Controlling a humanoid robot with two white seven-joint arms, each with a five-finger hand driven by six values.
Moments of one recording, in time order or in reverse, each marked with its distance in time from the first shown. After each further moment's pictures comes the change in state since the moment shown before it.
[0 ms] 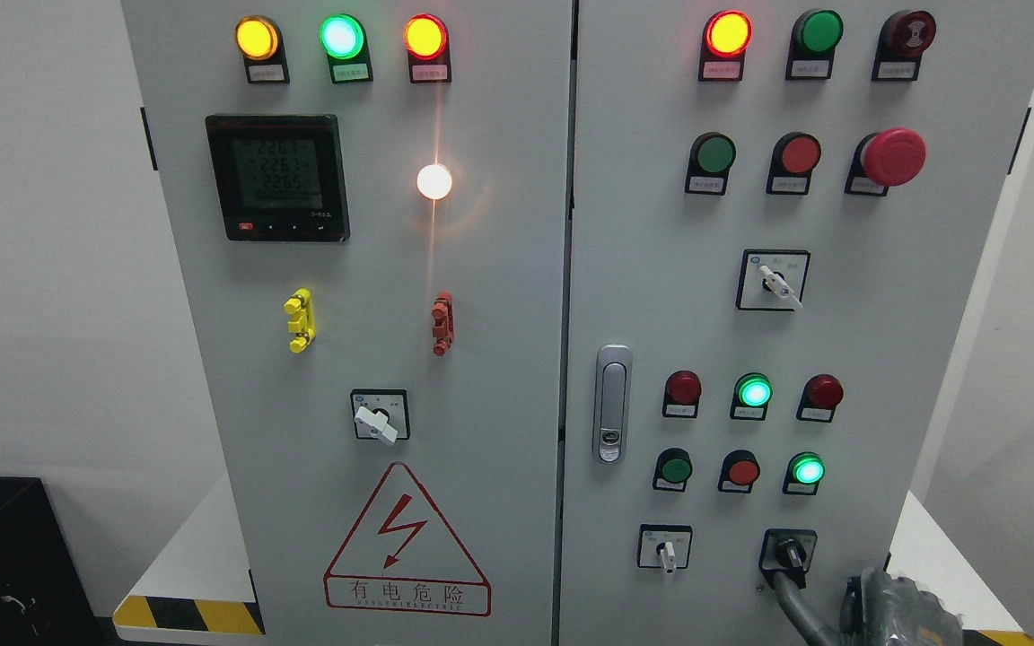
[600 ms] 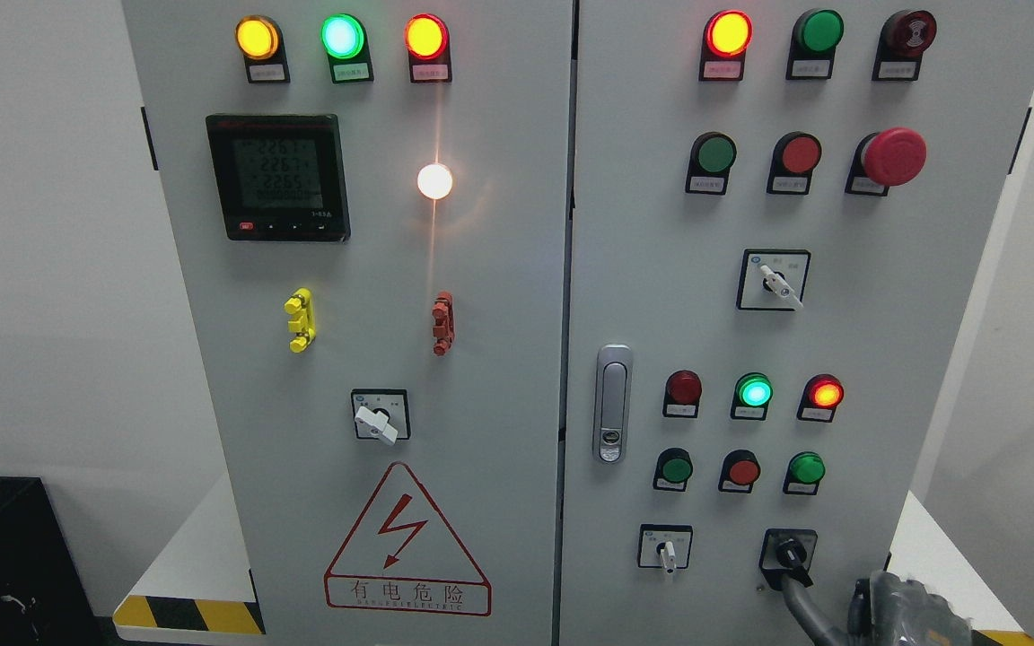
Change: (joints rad) left arm 0.000 0.000 0.000 0.000 0.000 0.000 0.000; right arm -0.004 0.000 -0.017 0.000 -0.003 0.002 0.001
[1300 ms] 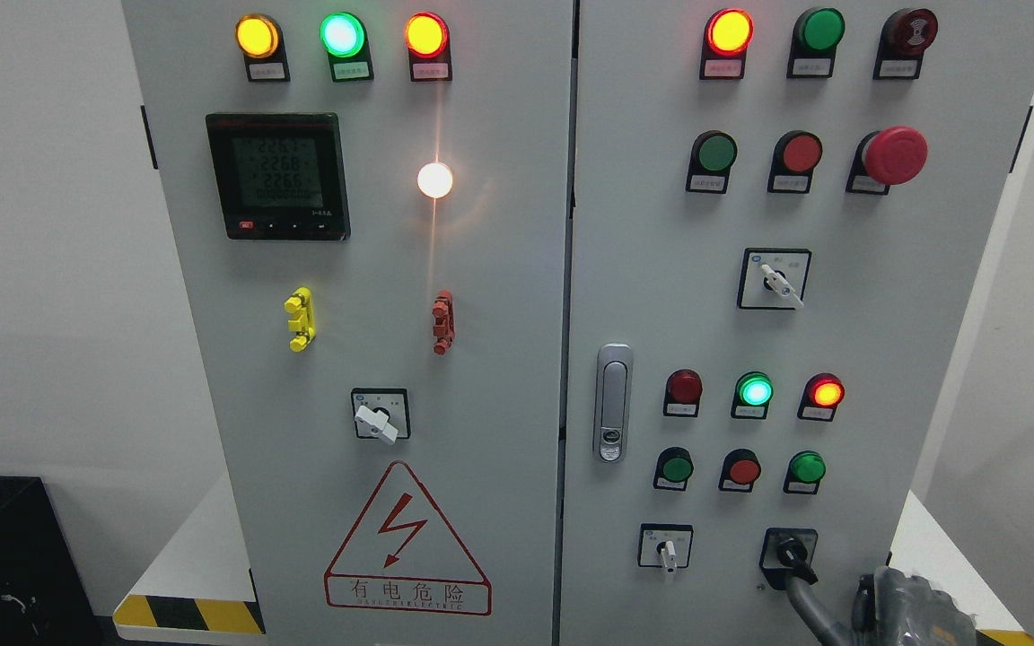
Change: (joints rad) left arm 0.000 0.000 0.000 0.000 0.000 0.000 0.000; right arm -0.010 -0.001 -0.010 0.002 -0.003 0.000 0.004
